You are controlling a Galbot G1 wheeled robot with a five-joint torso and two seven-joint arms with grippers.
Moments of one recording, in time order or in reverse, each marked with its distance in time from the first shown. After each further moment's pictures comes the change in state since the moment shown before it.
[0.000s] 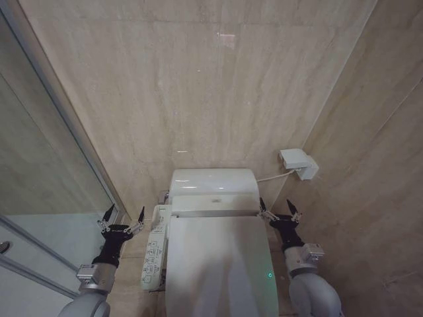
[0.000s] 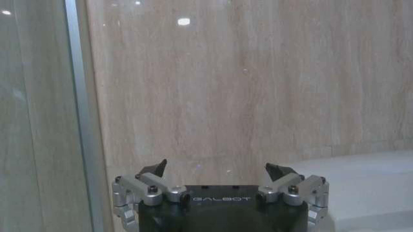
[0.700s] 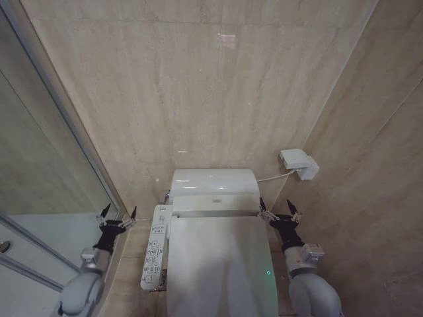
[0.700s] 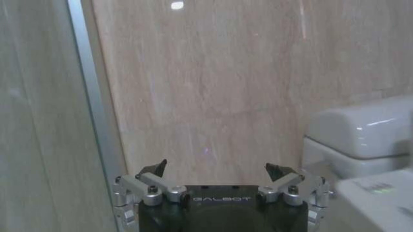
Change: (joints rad) left arm -0.300 0.166 0.064 0.479 -0.074 -0.145 0.062; right arm 0.000 0.000 0.000 0.000 0.000 0.000 0.000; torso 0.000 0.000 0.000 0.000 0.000
